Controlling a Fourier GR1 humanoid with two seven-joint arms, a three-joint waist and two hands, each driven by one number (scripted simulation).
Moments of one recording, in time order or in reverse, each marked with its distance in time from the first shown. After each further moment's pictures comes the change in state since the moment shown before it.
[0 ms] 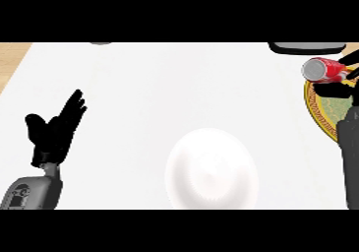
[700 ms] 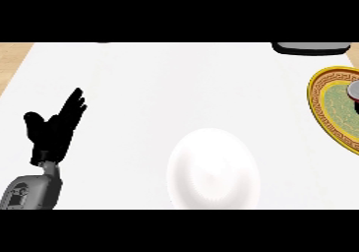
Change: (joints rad) left arm -0.009 -0.003 0.010 -0.006 -0.004 -0.018 0.013; right arm -0.013 -0.243 -0.173 0.462 -0.198 0.050 -0.273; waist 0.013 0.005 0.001
